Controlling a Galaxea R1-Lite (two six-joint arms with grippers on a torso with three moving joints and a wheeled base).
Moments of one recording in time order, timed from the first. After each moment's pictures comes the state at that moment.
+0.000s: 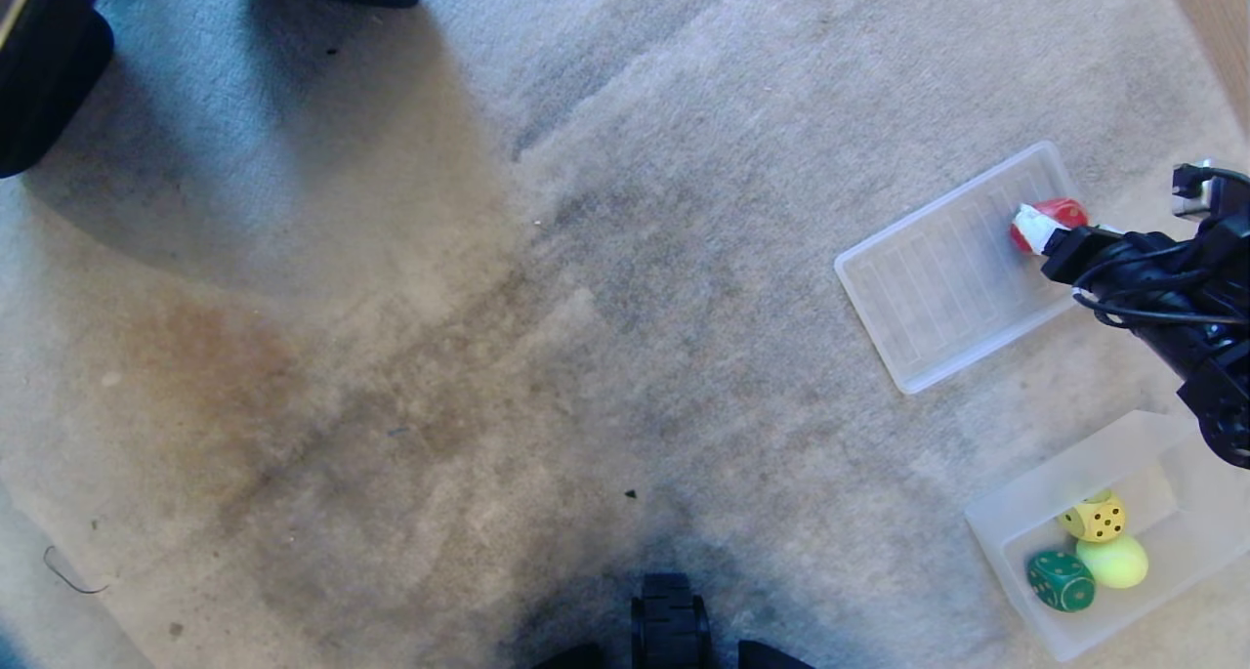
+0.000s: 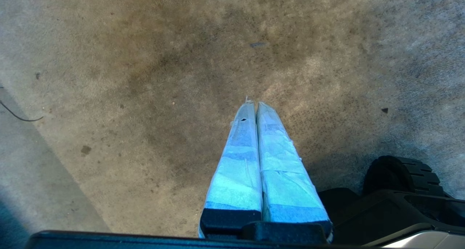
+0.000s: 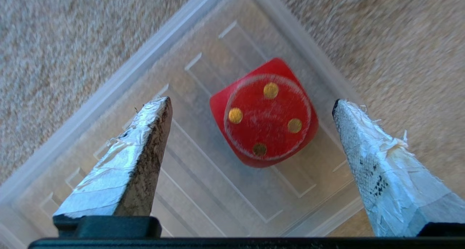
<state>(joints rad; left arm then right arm) -0.01 0.00 0.00 0.01 0.04 -0.12 -0.17 1.89 -0.84 -1.26 0.07 0.19</state>
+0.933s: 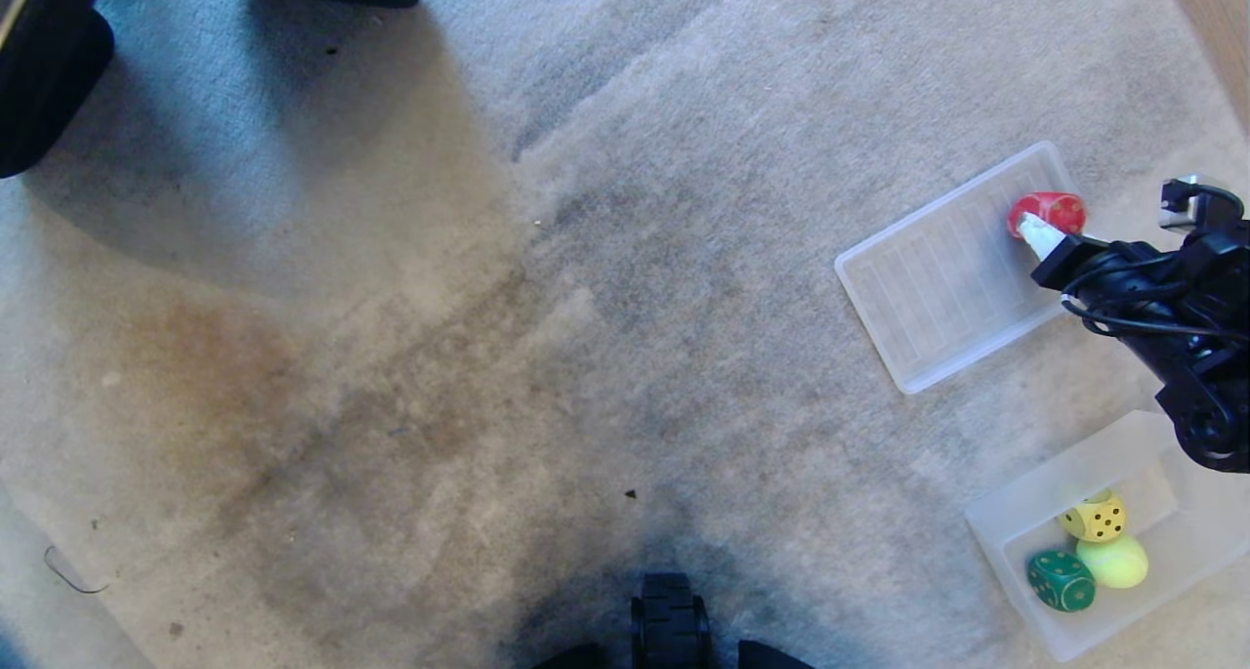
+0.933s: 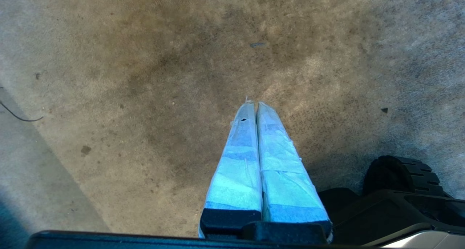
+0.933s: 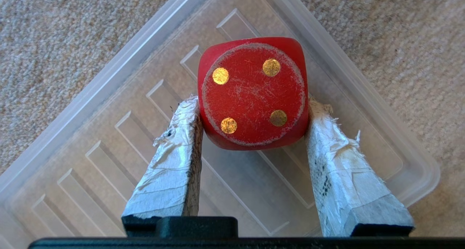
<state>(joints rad) -0.01 0.00 0.00 0.01 0.04 -0.12 -0.19 1.97 -0.85 -1.35 0.12 0.23</state>
